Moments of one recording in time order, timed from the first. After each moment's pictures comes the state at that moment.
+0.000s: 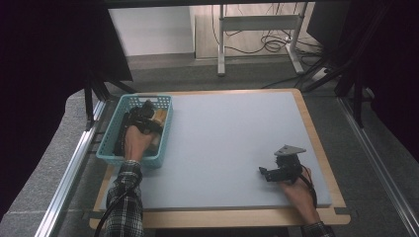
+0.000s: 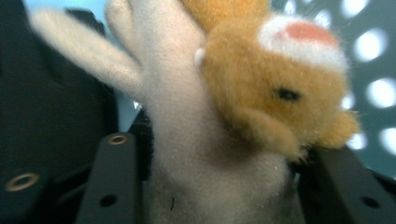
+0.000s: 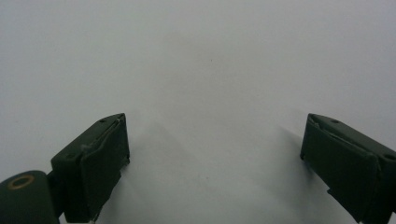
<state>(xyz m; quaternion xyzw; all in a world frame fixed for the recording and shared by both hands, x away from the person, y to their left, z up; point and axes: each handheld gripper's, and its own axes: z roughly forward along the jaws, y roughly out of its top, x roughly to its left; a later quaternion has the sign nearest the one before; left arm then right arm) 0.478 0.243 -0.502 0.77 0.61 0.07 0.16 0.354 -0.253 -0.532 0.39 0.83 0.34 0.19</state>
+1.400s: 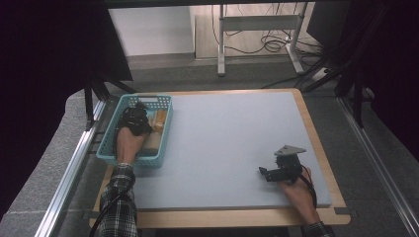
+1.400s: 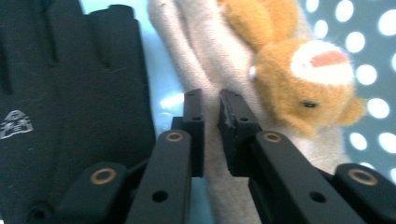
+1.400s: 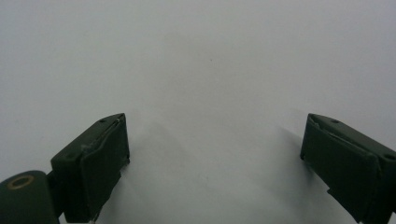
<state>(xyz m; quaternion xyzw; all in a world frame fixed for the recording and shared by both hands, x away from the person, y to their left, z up) 0.460 0.269 -0.492 0.76 0.61 0.12 0.19 0.354 -0.253 -0.532 0.39 0.83 0.34 0.19</state>
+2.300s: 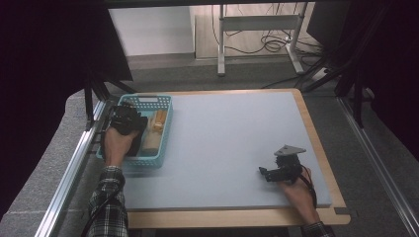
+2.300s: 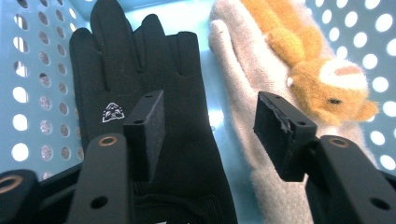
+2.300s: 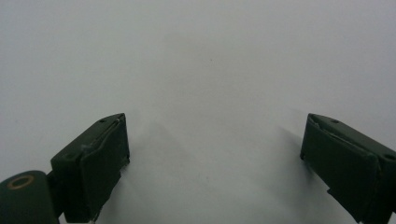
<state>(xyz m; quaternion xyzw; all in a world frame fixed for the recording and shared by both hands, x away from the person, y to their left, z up) 0.441 0.297 -0.471 0.74 0.61 0.17 0.23 0.354 -0.253 -0.532 0.39 0.83 0.34 0.19</state>
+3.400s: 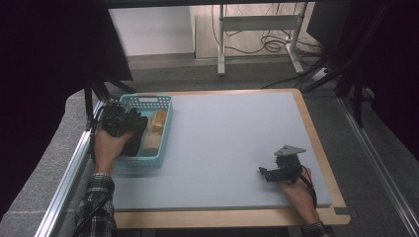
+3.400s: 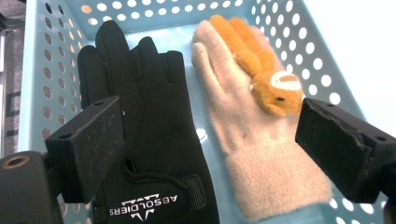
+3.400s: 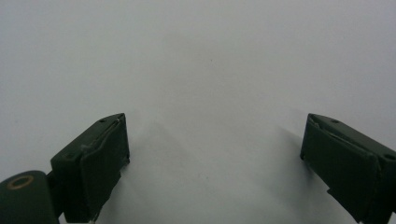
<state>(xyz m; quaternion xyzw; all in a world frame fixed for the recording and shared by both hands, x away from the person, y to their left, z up) 0.412 0.307 -0.447 0.72 0.60 0.17 0.30 0.354 -0.253 -0.532 0.39 0.83 0.34 0.19</state>
